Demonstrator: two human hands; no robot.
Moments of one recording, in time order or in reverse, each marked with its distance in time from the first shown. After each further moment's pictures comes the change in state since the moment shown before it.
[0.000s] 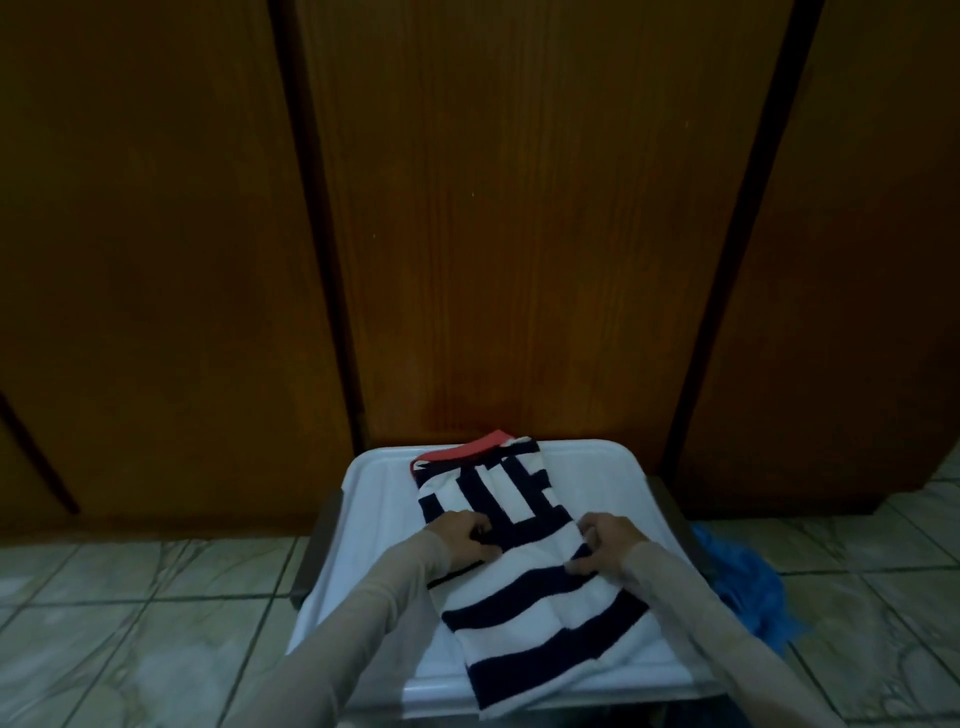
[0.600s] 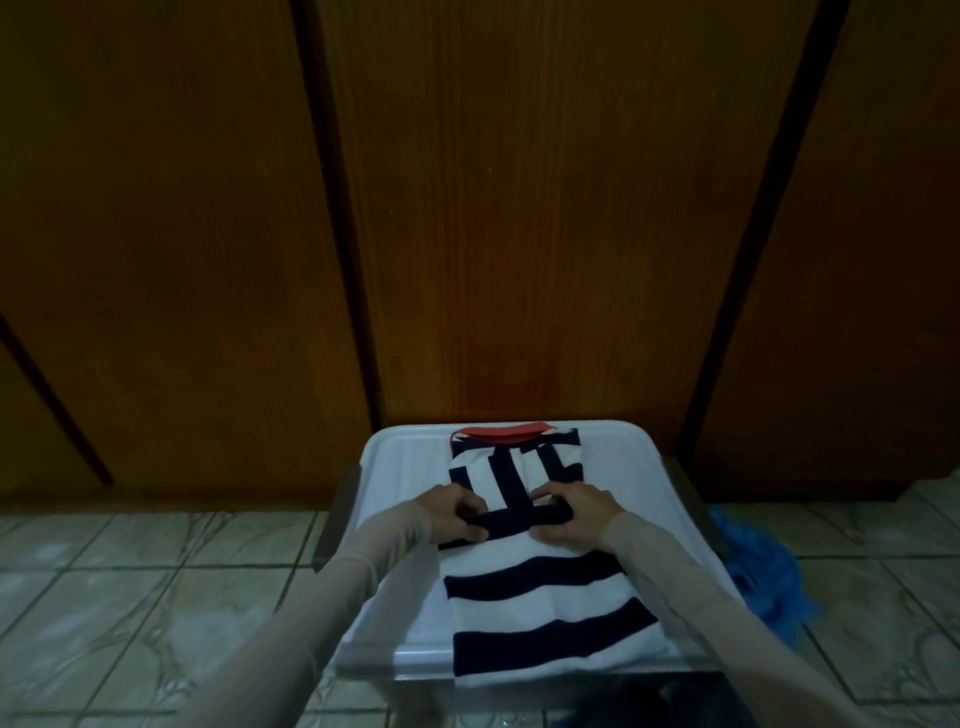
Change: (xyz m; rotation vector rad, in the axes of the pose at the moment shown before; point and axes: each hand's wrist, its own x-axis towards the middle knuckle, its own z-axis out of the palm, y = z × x) left_hand -0.022 -0.018 -0.020 -0.011 -0.051 0.122; right_hand 0.007 -0.033 0.015 -0.178 0.003 -0.247
